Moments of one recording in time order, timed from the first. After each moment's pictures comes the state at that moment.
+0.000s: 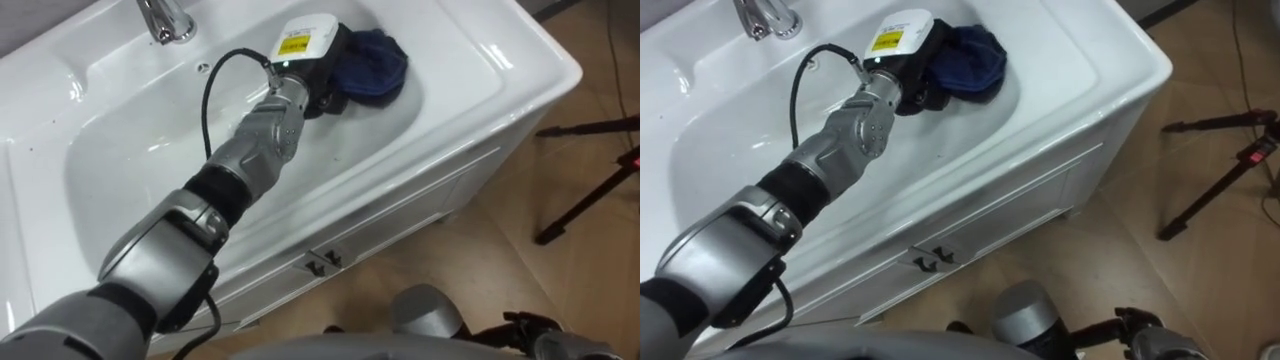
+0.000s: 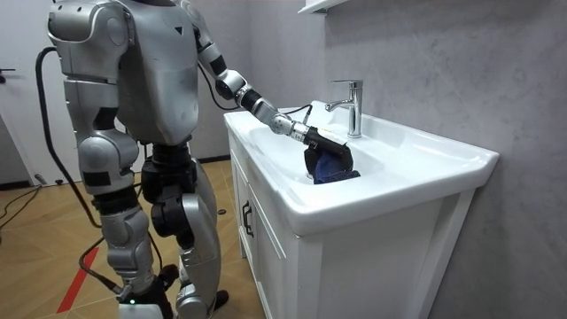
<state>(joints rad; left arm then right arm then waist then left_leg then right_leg) -0.63 0.11 -0.58 0.80 0.61 0.05 0.26 -0.03 -0.36 0.12 1.35 0.11 0.10 0.08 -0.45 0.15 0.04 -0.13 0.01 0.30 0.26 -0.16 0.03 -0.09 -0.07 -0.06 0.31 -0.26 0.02</state>
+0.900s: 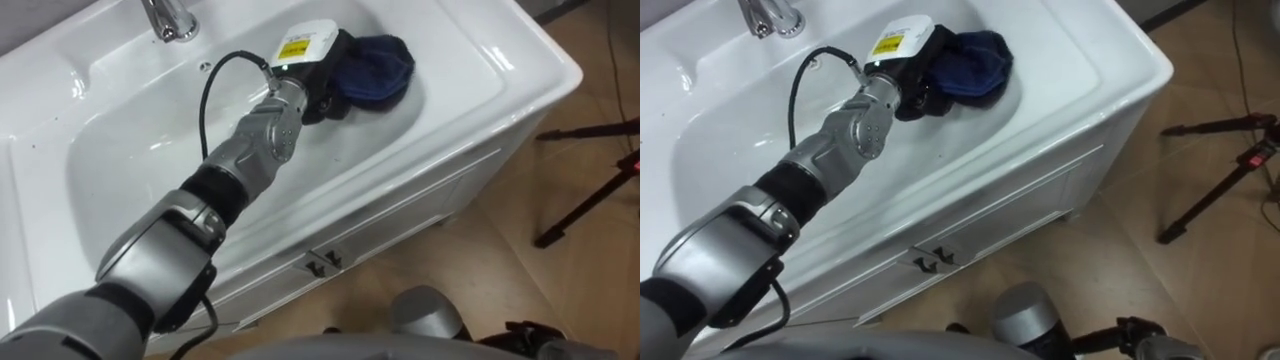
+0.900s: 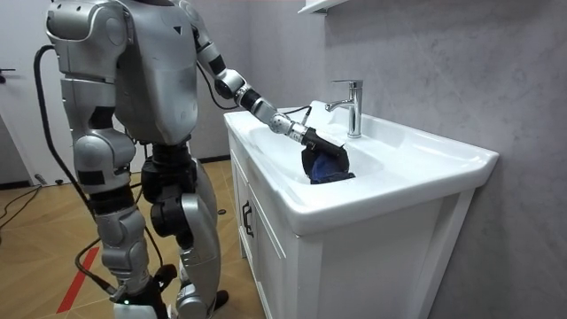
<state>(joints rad) -0.63 0.14 -0.57 0.91 0.63 0.02 0.21 -0.02 -0.36 0.04 1.33 0.10 0.16 0.11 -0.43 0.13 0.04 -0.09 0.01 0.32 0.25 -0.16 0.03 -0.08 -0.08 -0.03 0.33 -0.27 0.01</state>
